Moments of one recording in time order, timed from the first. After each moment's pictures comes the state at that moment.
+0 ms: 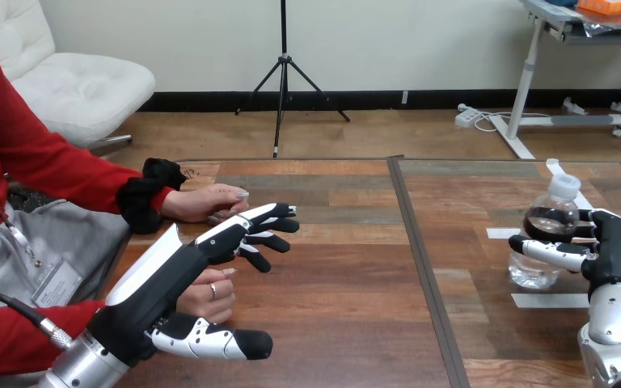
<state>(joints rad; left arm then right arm) -0.11 0.47 -0.13 0.63 -0.10 -1.14 -0.45 -0.61 -0.39 -0.12 1.30 -0.19 -0.26 -0.35</state>
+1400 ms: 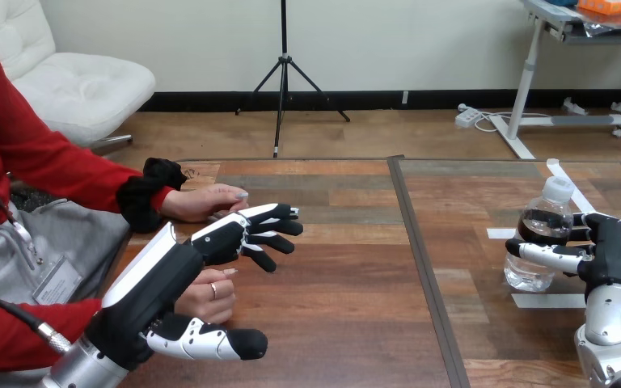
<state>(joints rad) -0.06 0.45 -0.12 0.54 -0.23 -1.08 -0.55 -0.61 -0.39 -0.10 1.30 -0.18 -0.26 -0.36</state>
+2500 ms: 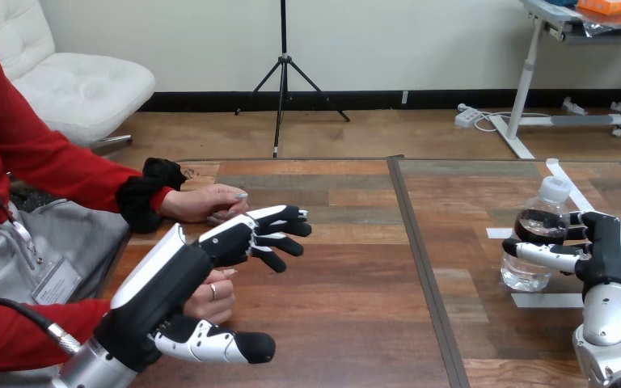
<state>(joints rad) -0.06 0.40 -0.10 0.52 -0.24 -1.06 -0.61 -0.61 -0.39 -0.08 1.30 -0.19 -0.28 -0.36</state>
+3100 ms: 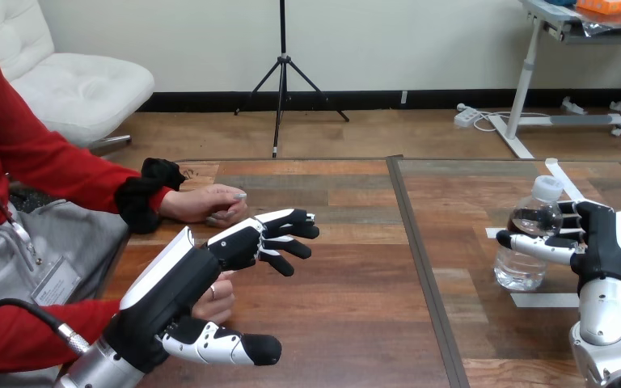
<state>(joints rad) -0.08 0.38 -0.10 0.57 -0.25 -1.06 -0.65 -0.61 -0.38 -0.08 1.30 -0.17 -0.35 -0.35</state>
